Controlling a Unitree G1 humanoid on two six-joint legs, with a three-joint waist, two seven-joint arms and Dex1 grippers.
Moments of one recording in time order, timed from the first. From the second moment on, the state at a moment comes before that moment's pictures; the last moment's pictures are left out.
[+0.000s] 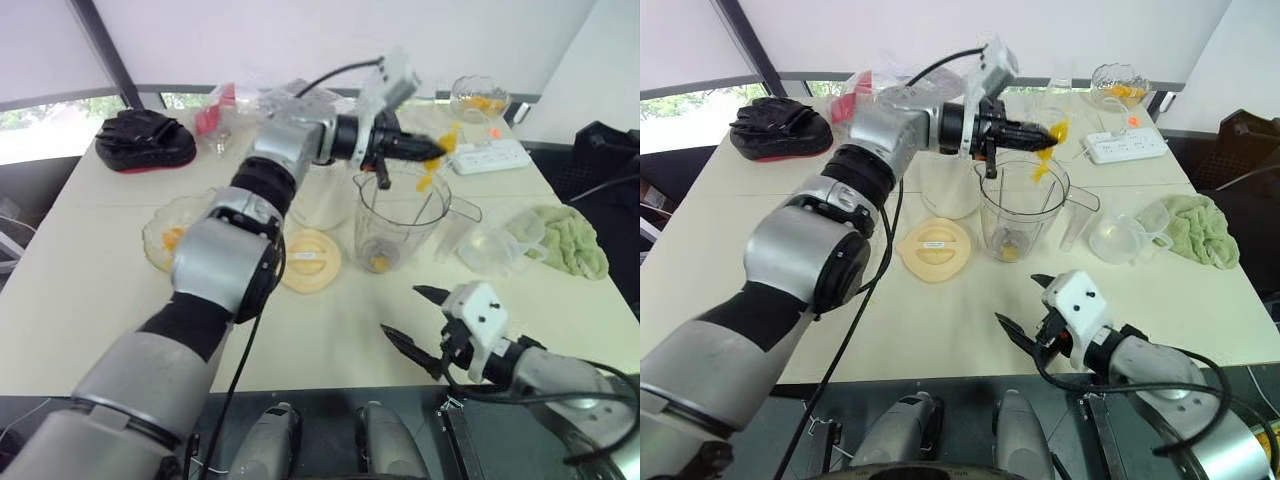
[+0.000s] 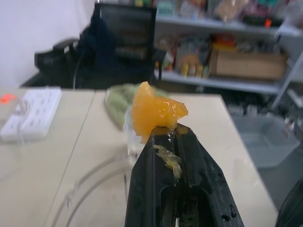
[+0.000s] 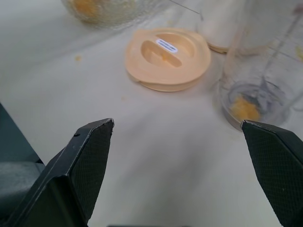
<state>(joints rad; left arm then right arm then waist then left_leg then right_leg) -1.54 0.04 -0.07 1.24 -0.11 0.14 -1.23 0.29 -0.68 -0.12 -0.95 0.47 0.75 0.43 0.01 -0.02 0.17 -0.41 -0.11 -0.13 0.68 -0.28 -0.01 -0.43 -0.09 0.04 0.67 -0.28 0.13</state>
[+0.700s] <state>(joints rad) -1.45 0.07 -0.04 1.26 -0.04 0.06 -1.24 0.41 -0.68 -0.25 -1.01 0.51 0.76 0.38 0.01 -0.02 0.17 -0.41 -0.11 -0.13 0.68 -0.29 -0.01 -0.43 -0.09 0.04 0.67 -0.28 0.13</state>
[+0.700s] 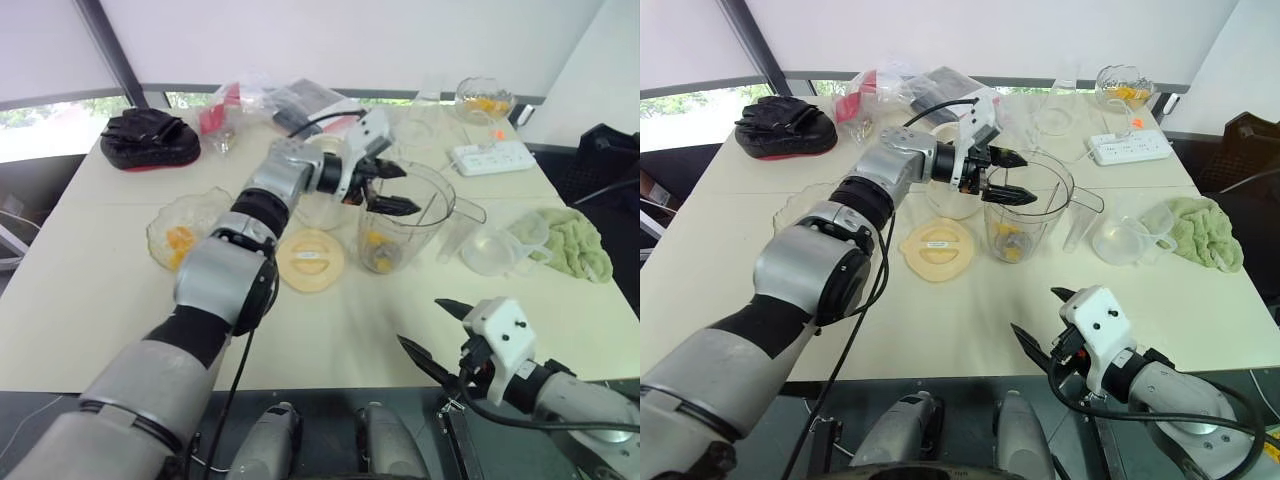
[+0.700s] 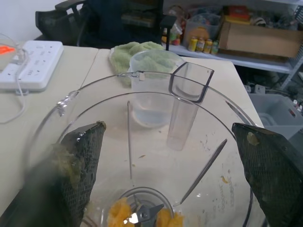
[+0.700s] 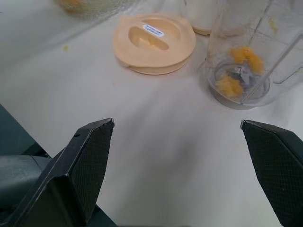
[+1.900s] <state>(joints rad) -0.46 0.46 -0.13 -0.20 -0.31 0.58 -1.09 0.08 -0.31 -0.45 -0.29 0.21 0.39 0.00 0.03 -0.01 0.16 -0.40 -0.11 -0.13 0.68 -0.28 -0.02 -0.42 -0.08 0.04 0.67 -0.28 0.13</state>
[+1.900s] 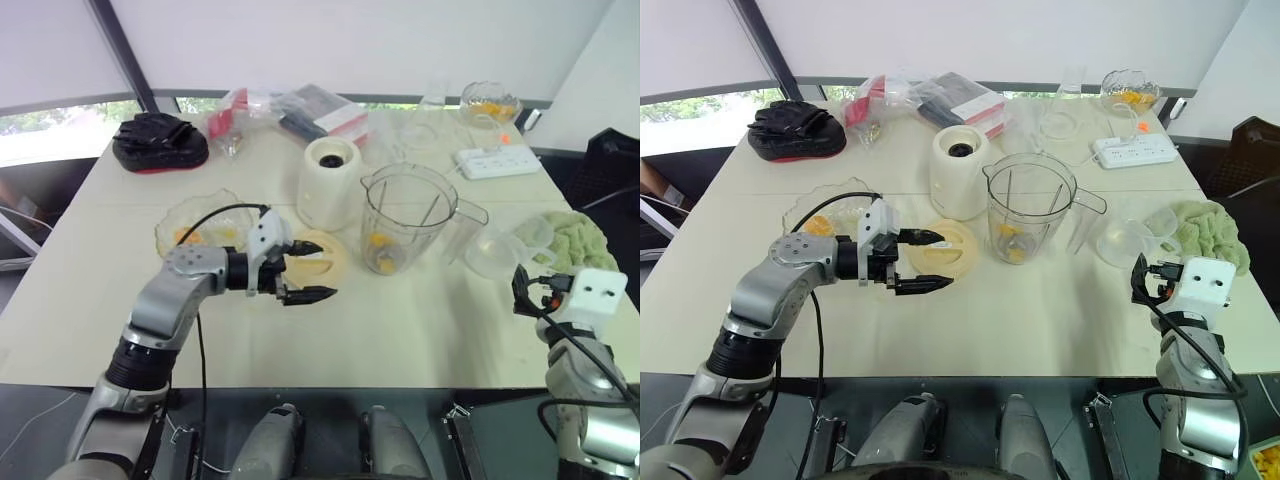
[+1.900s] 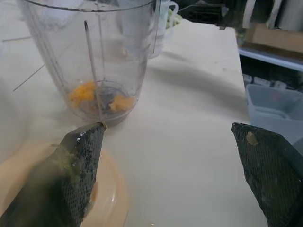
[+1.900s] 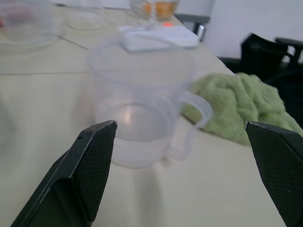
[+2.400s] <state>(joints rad) -0.44 0.51 -0.15 -0.21 -0.32 0.58 -1.04 -0.05 -0.33 -0.49 -0.04 0.18 0.31 -0.06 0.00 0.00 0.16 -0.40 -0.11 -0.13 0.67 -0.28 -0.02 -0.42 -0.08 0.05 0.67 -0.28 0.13</state>
